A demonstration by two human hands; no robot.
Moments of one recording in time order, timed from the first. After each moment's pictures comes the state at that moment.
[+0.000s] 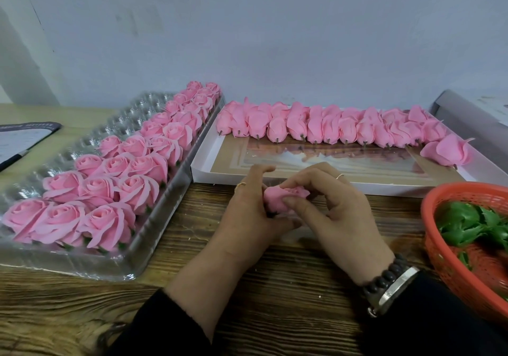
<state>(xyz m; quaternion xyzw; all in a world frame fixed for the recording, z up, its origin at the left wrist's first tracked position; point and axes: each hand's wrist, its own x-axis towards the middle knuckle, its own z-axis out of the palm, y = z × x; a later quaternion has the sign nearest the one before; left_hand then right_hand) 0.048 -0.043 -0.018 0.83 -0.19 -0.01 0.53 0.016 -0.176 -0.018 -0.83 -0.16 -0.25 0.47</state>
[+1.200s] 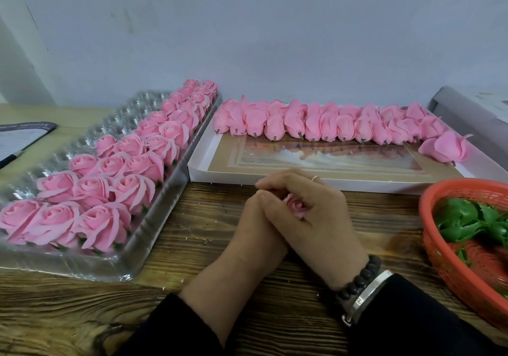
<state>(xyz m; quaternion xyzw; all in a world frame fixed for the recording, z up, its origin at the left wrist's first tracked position) 0.034 -0.058 -0.019 0.74 -0.28 -0.03 0.62 0.012 -0.148 -0.013 -0.83 -0.09 -0.23 0.50</state>
